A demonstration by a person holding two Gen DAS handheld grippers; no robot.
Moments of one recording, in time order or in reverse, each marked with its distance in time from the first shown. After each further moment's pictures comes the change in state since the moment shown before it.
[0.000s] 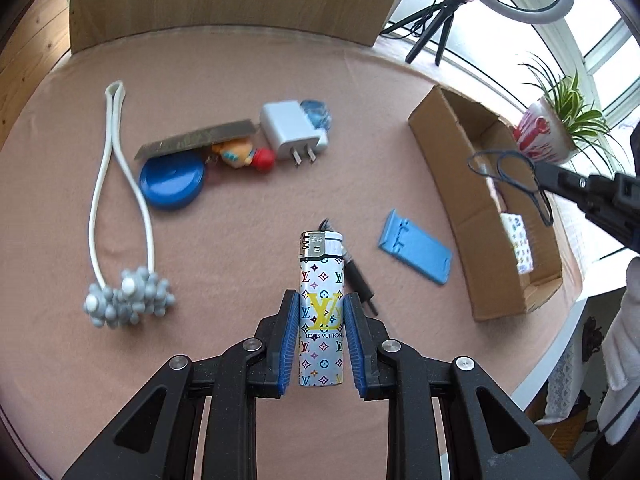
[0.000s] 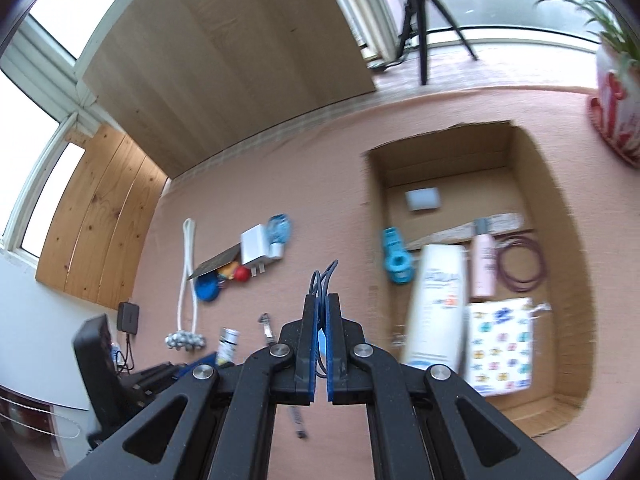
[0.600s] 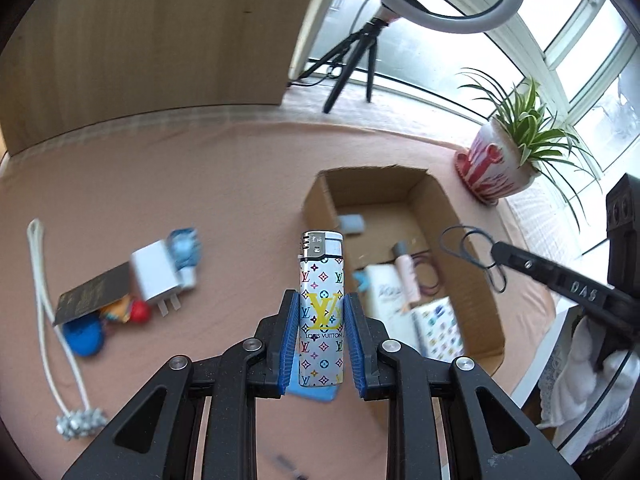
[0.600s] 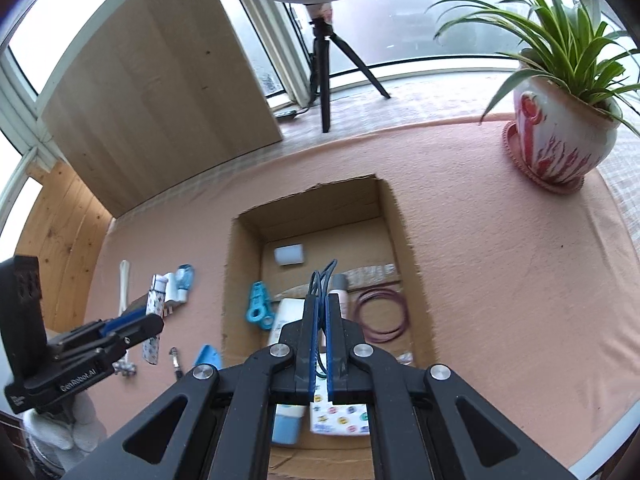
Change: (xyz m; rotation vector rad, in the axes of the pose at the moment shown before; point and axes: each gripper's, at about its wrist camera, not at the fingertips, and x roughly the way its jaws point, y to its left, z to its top) left arm 0.023 -0.129 0.103 0.116 -0.075 -0.077; right arm -0.029 -0.087 0.030 0.023 -0.079 -0.155
